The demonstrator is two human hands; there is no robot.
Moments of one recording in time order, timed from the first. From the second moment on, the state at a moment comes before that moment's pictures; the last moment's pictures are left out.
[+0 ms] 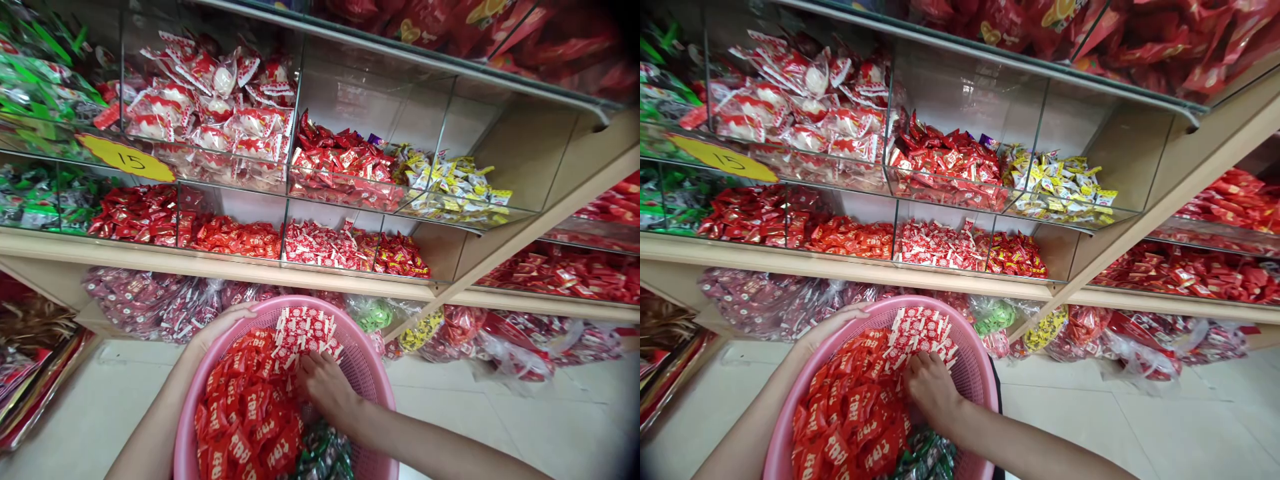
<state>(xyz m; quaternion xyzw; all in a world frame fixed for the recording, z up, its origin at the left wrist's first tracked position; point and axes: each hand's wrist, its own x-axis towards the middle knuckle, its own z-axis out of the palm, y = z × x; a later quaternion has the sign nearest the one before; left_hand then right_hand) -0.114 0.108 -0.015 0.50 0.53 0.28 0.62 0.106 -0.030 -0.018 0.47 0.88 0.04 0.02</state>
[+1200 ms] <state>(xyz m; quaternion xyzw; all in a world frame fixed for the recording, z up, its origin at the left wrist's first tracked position) -0.114 0.109 -0.014 0.52 0.51 0.28 0.62 0.187 0.132 0.139 0.69 0.69 0.17 0.13</state>
